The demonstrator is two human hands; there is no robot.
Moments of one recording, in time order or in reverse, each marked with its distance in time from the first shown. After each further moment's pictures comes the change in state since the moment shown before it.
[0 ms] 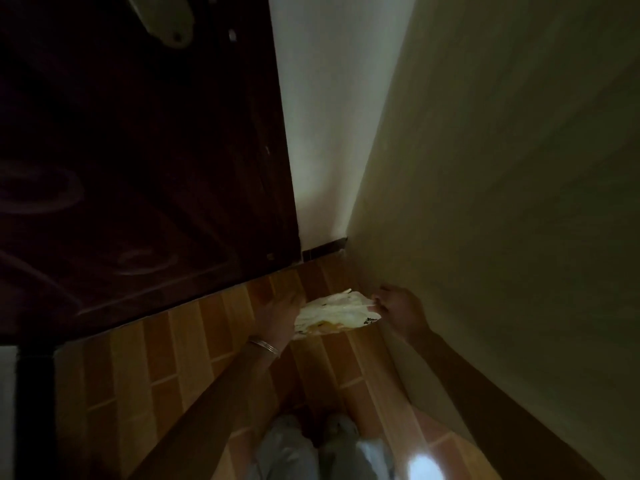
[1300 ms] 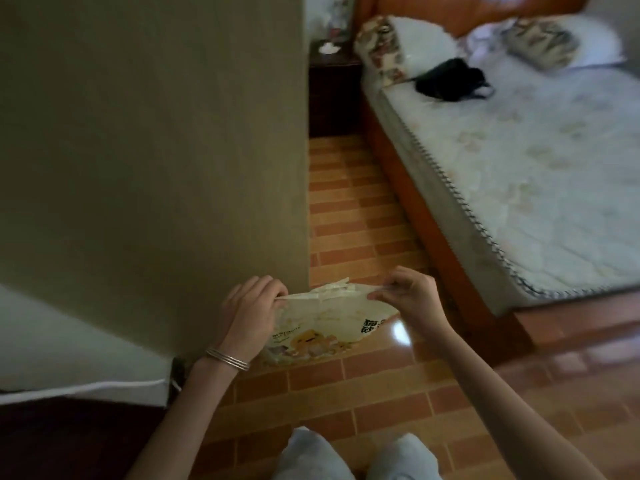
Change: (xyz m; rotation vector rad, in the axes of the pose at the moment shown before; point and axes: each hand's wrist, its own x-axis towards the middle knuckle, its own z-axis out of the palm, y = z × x) left_hand -0.241 0.230 -0.305 -0.112 0.206 1.460; right_hand -0.507 -0.246 -0.205 0.352 1.283 0.890
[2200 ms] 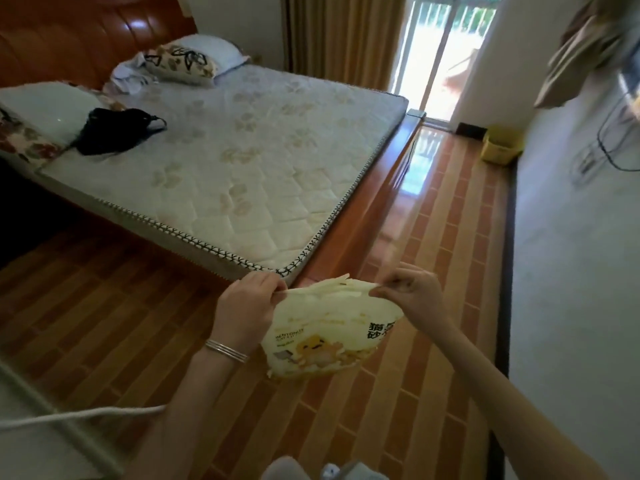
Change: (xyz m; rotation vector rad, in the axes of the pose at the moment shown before) left_hand 0.138 0.458 0.181 -0.322 -0.143 0.855; right_hand -0.255 0.133 -0.380 -0.283 0.758 0.517
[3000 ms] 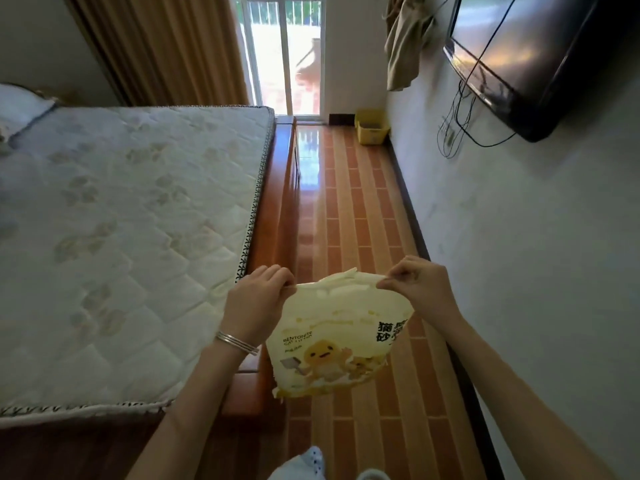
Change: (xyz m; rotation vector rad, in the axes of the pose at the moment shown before) left_hand 0.297 0.054 0.167 -0.211 -0.122 0.446; right_hand 0.136 0.138 -0.115 -0.116 0.363 0.316
